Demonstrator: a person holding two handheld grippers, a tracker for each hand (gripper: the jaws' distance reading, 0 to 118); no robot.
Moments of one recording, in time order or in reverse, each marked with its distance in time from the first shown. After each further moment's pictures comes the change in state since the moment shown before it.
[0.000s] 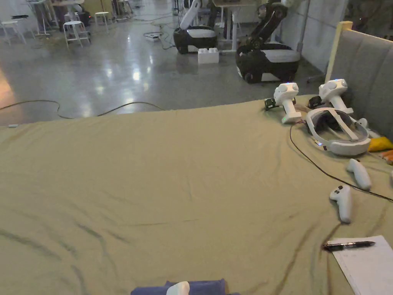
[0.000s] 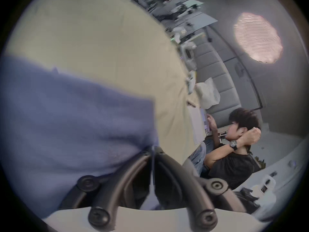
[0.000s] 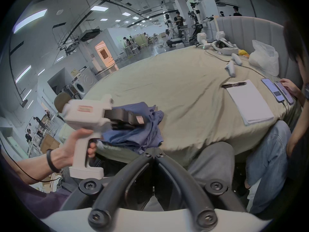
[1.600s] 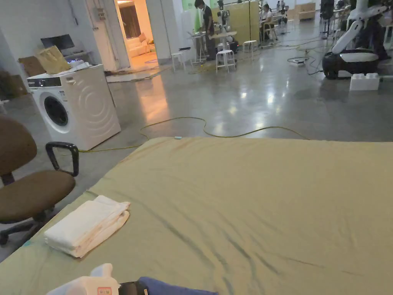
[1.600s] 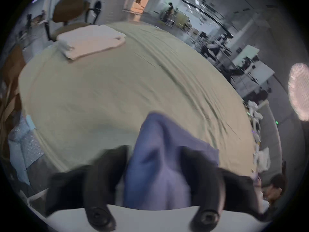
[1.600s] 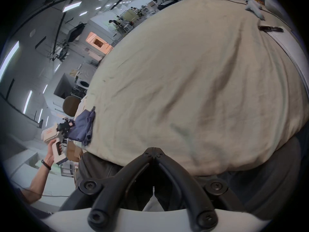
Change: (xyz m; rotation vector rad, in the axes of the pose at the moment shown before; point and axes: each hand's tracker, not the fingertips) left arm -0.258 0.069 0.346 0.395 0.703 0.325; right arm 0.014 0.020 -0.147 -0.294 0.177 -0.251
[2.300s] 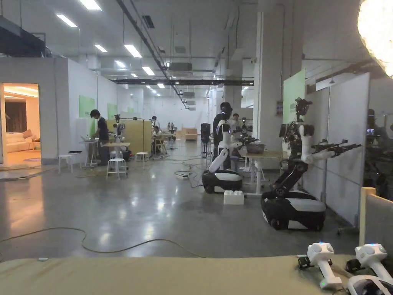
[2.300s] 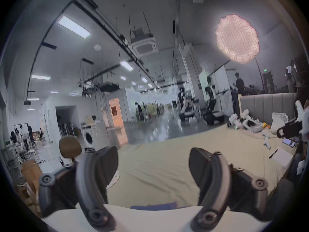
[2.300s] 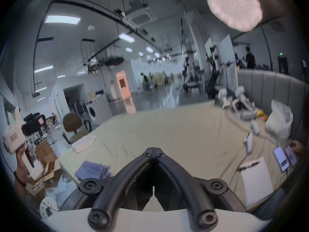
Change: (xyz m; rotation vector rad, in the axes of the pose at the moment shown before) left arm 0.213 -0.145 0.263 1.016 0.020 -0.673; right arm -0.141 0.047 0.168 0.748 -0.056 0.487
